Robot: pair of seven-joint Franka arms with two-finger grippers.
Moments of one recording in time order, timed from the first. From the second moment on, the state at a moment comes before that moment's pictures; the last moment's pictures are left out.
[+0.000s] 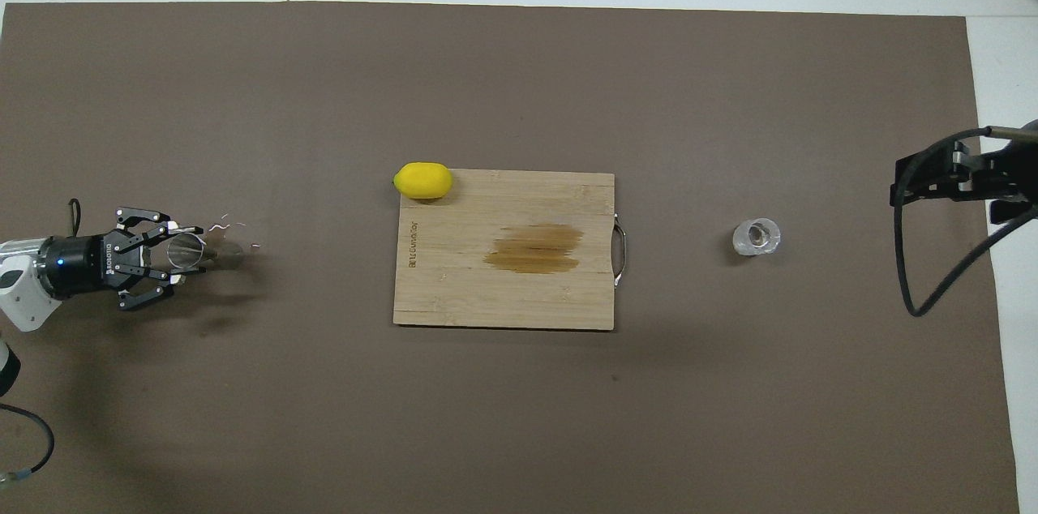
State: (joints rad) left arm 0.53 0.47 -0.03 -2.01 -1.18 1.38 2.53; right arm -0.07 0.01 0.10 -1.50 -0.02 1.45 0.23
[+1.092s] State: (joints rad) left arm 0.48 0.47 -0.04 -1.99 -1.20 1.38 2.46; right arm -0.07 0.01 0.10 -1.50 -0.02 1.45 0.23
